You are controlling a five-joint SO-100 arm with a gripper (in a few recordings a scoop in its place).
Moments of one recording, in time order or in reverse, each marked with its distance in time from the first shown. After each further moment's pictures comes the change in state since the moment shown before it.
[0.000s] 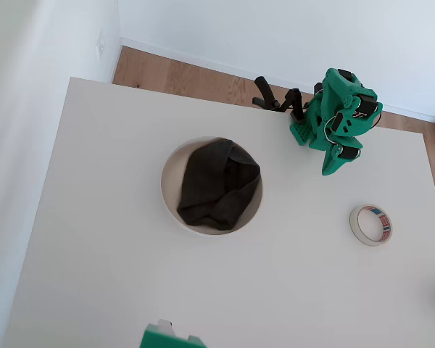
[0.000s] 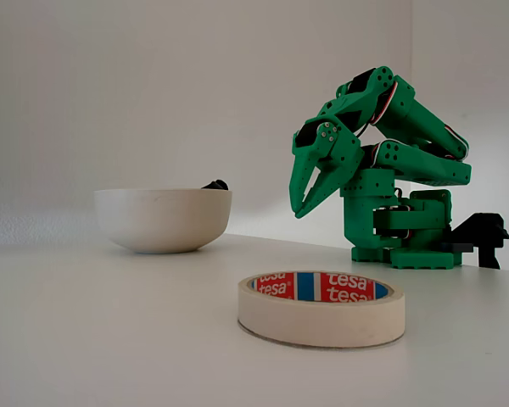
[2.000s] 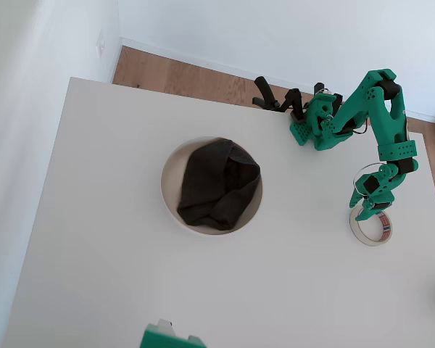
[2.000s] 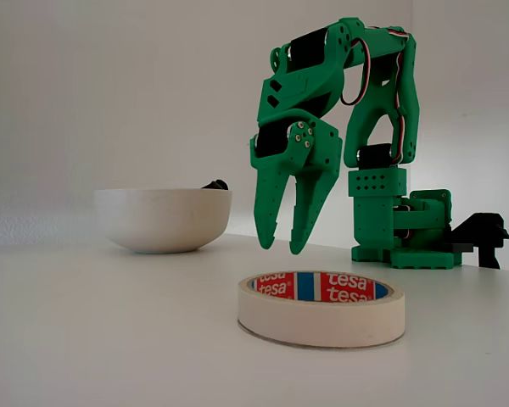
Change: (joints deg) arm -24.4 -83.2 -36.7 -26.1 10.5
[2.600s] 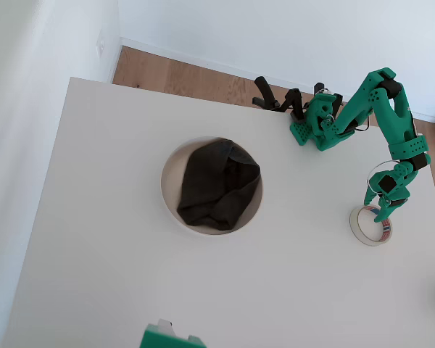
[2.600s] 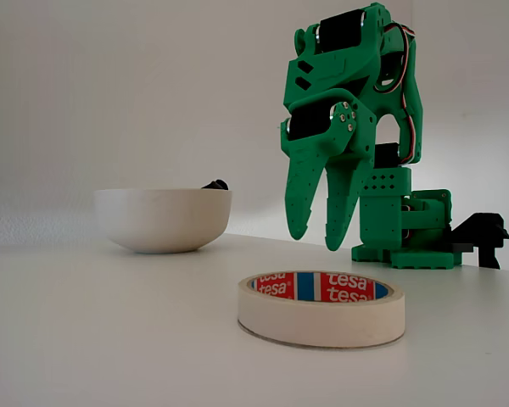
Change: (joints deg) arm -9.8 0.0 -2.0 0.2 4.4
